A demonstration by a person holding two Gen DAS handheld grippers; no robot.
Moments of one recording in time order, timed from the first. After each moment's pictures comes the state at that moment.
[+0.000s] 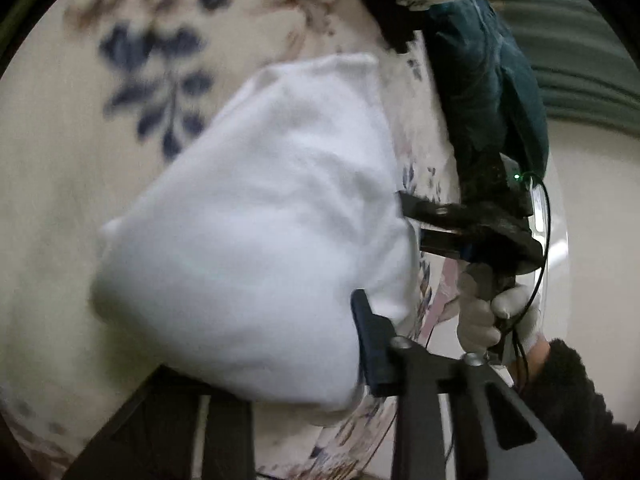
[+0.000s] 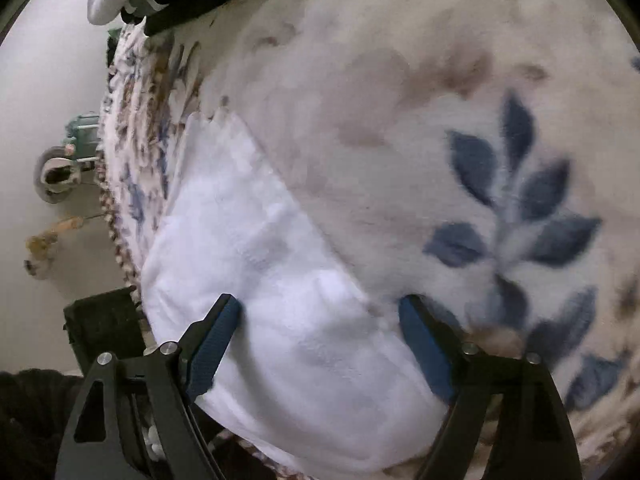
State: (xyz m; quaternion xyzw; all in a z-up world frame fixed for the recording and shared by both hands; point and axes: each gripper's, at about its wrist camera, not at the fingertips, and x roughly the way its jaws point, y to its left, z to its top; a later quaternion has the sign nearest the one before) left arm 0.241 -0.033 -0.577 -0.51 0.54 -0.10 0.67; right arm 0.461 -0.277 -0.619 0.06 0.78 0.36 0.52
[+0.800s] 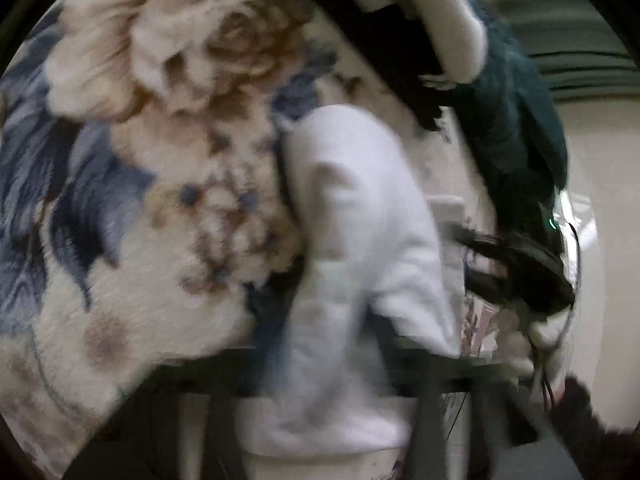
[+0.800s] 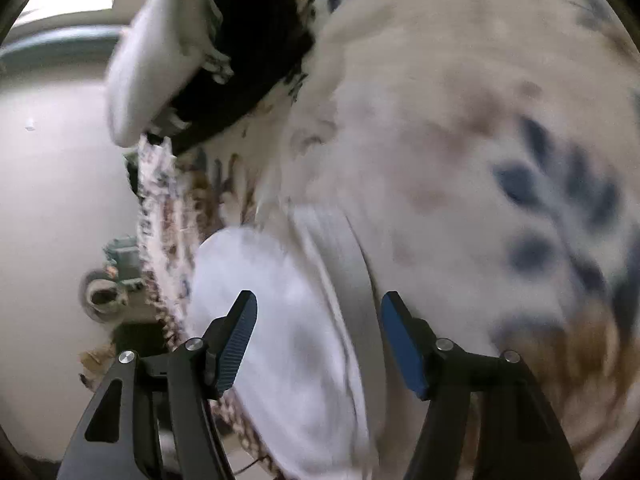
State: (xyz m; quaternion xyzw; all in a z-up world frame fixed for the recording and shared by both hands) left arm 0.282 0.055 -0.568 -0.42 0.54 -0.06 0.72; right arm 0.458 -0.268 -0.605 0.23 0.71 0.28 0.61
